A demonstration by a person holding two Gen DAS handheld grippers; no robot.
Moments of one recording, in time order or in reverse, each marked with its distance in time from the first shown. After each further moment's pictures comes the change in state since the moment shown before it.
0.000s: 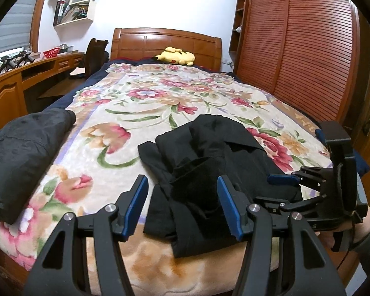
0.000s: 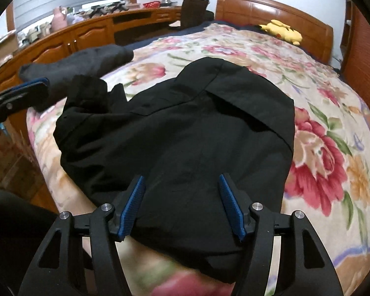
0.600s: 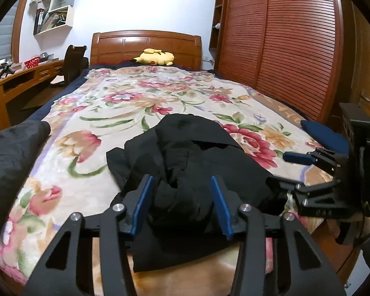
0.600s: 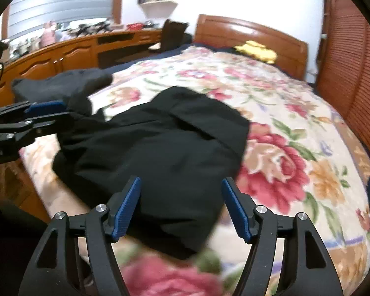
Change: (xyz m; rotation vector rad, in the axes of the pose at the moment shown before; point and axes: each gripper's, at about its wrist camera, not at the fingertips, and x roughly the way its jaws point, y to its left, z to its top) left arm 0.023 -0.040 0.001 0.073 0.003 -0.075; right arm -0.051 -0.031 -0.018 0.026 -0.157 -0.186
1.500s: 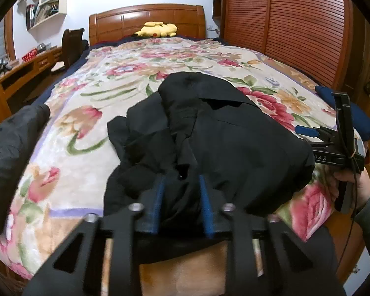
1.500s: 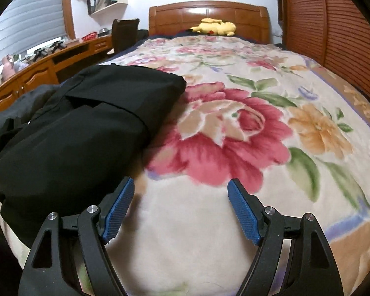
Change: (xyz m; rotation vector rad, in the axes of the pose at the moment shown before) left arm 0.033 -0.007 -0.021 0.064 0.167 0.081; right arm 0.062 -0.096 -0.055 0.229 0.032 -0.033
